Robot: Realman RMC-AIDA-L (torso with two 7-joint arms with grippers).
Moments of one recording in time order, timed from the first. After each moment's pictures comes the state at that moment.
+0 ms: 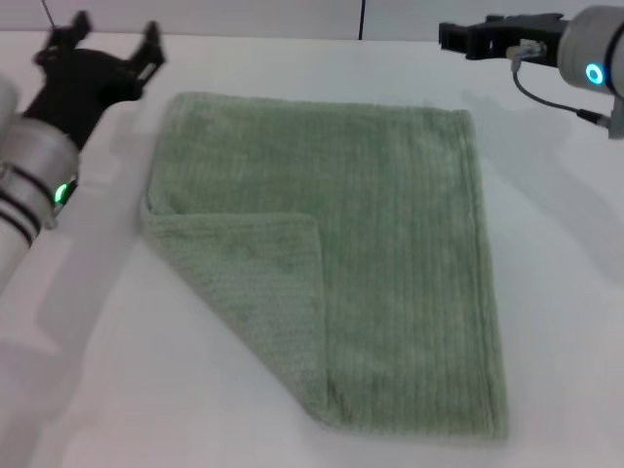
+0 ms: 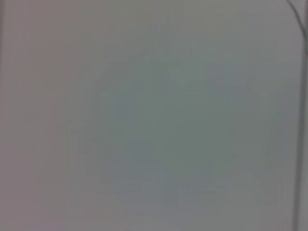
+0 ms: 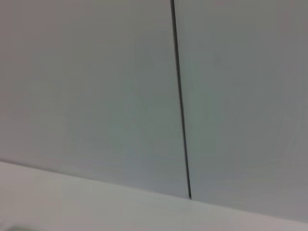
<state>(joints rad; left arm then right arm) -0.23 -2.02 -1.25 -0.87 2.80 0.58 -0.08 0.52 2.06 1.59 1.32 -2.59 0.73 -0.13</state>
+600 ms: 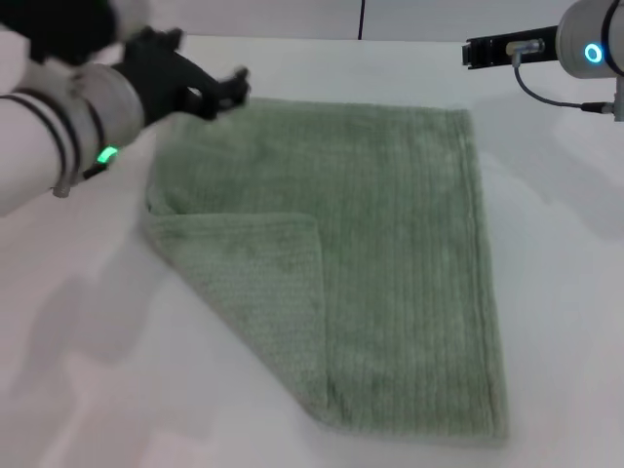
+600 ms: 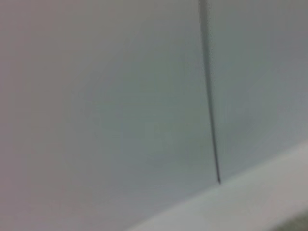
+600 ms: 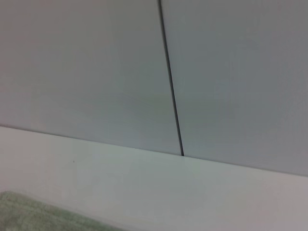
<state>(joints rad) -0.21 -1.96 -1.23 -1.58 2.87 -0.47 0.10 0.66 2.07 1.75 1.17 -2.59 0.89 -0.18</state>
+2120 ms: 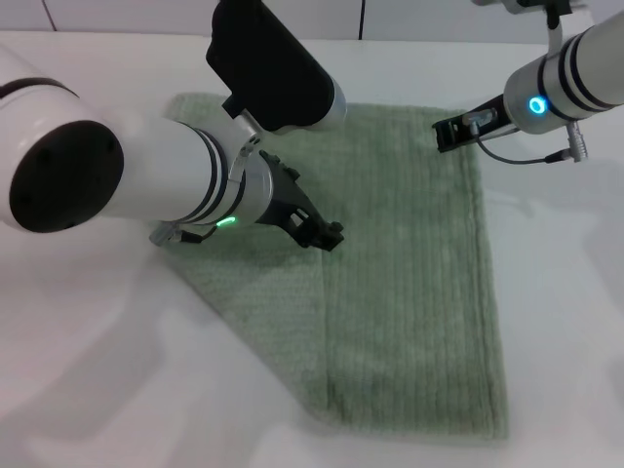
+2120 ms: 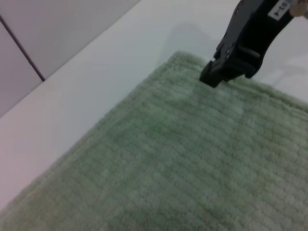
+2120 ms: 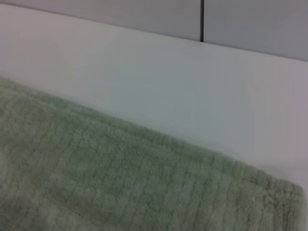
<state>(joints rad) -0.47 -2.07 -1.20 -1.48 2.75 -1.01 0.29 0.91 2.07 1.78 0.72 -2.62 0.93 -0.24</state>
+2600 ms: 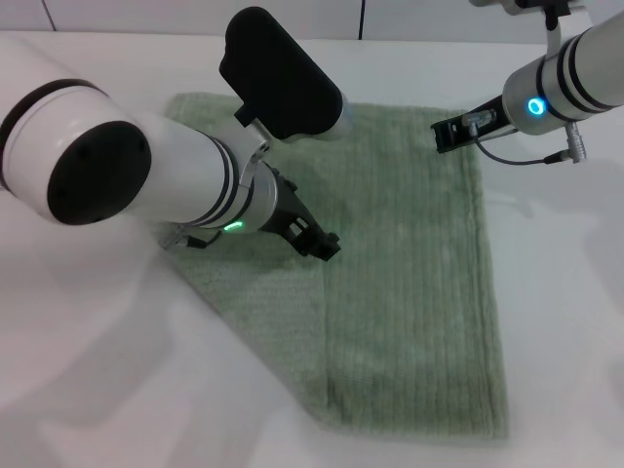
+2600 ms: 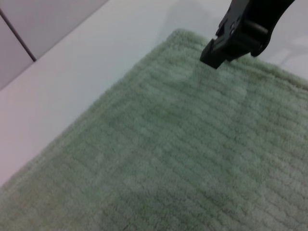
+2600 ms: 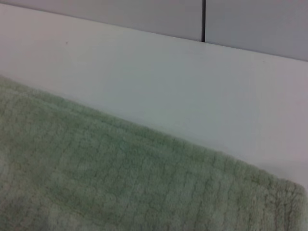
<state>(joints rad) -0.54 -2.07 -1.18 -1.38 2.74 -1.00 0.26 0.91 2.07 1.78 0.71 -2.61 0.92 -0.24</state>
